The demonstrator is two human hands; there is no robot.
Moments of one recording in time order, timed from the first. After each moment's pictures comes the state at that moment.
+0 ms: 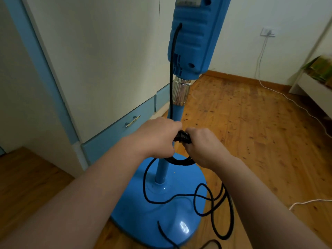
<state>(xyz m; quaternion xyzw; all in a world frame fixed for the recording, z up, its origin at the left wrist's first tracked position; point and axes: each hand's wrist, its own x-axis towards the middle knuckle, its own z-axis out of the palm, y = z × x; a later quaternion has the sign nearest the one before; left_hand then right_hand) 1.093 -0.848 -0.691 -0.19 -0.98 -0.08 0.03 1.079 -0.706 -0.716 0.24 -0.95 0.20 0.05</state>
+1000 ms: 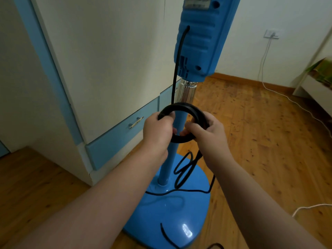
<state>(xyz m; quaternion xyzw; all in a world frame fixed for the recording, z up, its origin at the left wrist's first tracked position) 1.091 -0.833 -0.703 0.15 -0.63 -0.75 0.15 1.084 -0.721 -0.708 0.13 -0.73 0.66 0.09</state>
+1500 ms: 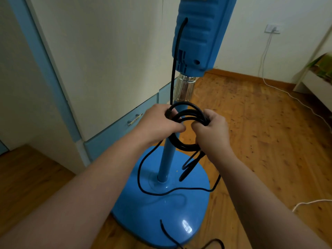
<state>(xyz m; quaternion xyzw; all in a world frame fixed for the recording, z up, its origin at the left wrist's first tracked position) 1.090 -0.854 -0.687 -0.03 -0.86 -0.50 0.06 1.076 -0.718 -0.710 0.08 -0.82 0.55 0.15</state>
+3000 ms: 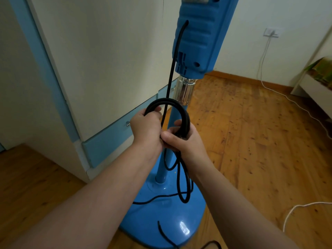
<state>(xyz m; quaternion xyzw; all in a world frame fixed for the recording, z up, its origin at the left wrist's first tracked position) 1.077 -0.838 -0.705 0.24 -0.49 -0.82 0.19 1.092 -0.744 -0.737 0.14 -0.62 0.77 -0.06</state>
